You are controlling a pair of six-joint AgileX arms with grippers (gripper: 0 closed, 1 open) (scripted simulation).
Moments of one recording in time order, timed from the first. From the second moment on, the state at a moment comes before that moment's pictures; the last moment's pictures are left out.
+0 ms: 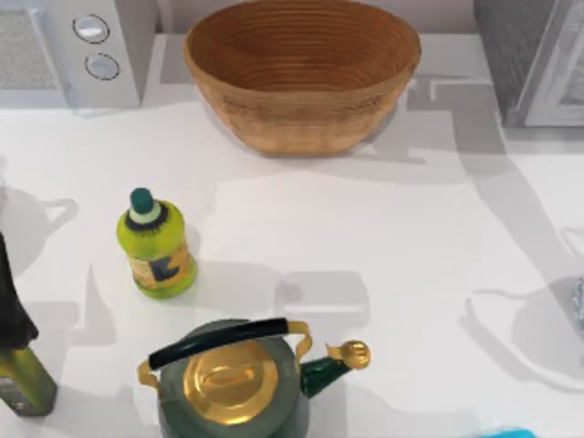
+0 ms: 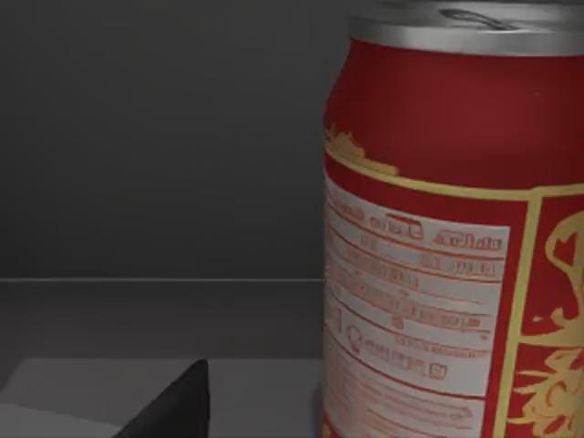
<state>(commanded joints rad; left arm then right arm) 0.00 0.00 0.00 0.00 0.00 0.00 0.35 1.43 1.81 -0.36 0.37 0.01</state>
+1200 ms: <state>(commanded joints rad) 0.00 0.00 0.00 0.00 0.00 0.00 0.29 1.60 1.96 -0.35 0.32 0.01</state>
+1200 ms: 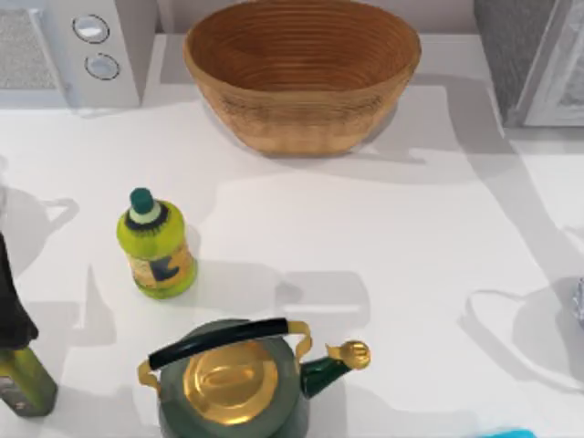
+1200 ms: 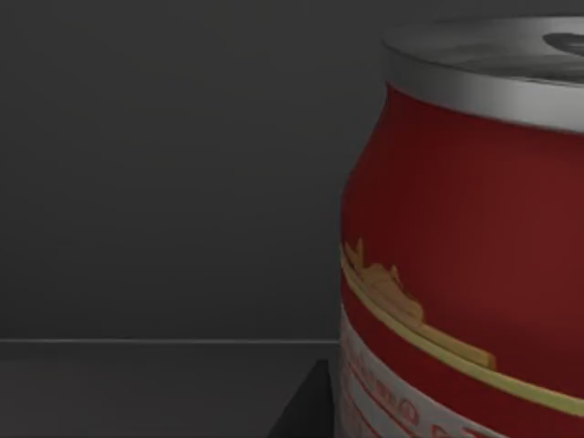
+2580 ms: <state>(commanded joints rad) 0.00 0.00 0.00 0.00 0.00 0.00 0.66 1.28 2.04 -0.76 0.68 0.01</state>
